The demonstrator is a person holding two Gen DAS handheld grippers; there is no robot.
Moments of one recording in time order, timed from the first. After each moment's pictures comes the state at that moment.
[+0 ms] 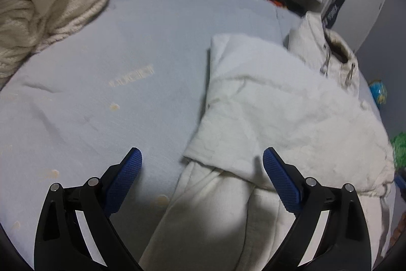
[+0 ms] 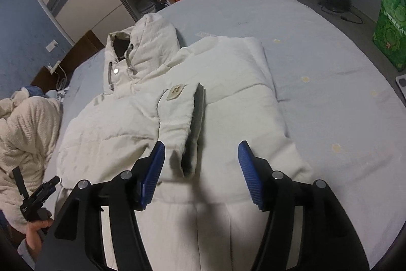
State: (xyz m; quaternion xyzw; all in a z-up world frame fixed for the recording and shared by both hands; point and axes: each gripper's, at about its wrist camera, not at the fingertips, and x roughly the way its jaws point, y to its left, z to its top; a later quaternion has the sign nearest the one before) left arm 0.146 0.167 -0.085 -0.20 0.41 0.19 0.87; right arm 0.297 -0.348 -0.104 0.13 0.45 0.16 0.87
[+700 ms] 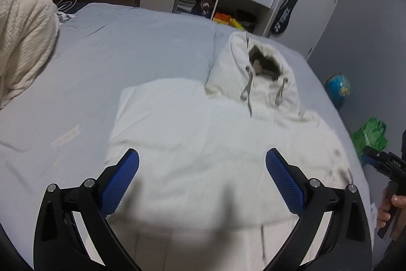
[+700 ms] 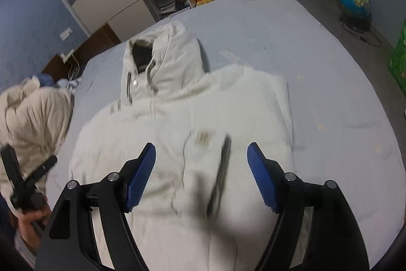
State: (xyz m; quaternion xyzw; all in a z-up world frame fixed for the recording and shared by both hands) left arm 0.216 0.096 -0.018 -0.17 0.36 0.08 0.91; right arm 0.358 -0.327 -0.055 0.11 0.45 0.20 0.86
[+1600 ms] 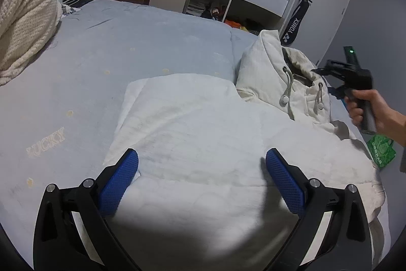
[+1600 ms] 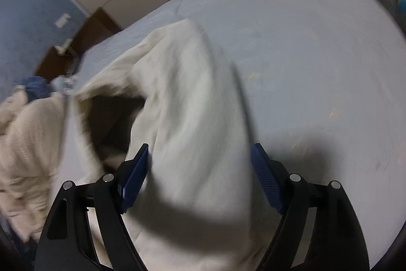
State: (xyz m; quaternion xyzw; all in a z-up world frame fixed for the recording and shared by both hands) left arm 0.240 0.139 -0.088 -0.18 0.33 0.10 0.92; right arm 0.657 -0.169 -0.121 0.07 0.51 0.25 0.82
